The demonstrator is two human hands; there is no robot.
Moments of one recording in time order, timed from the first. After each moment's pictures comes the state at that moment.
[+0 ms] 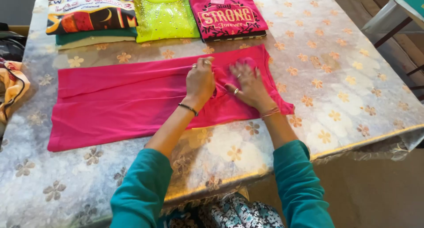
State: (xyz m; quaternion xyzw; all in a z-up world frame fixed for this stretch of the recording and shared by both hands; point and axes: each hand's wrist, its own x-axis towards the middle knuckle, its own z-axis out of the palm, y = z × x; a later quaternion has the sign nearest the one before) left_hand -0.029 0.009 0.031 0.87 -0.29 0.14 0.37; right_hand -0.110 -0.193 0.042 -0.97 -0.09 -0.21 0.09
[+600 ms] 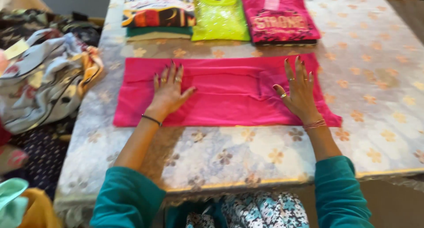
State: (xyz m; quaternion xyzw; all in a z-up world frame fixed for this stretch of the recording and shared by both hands) left_hand -0.019 0.263 0.029 0.96 -0.22 0.11 0.13; right_hand -0.129 -0.160 0.060 -0.96 -0.08 -0.25 0.11
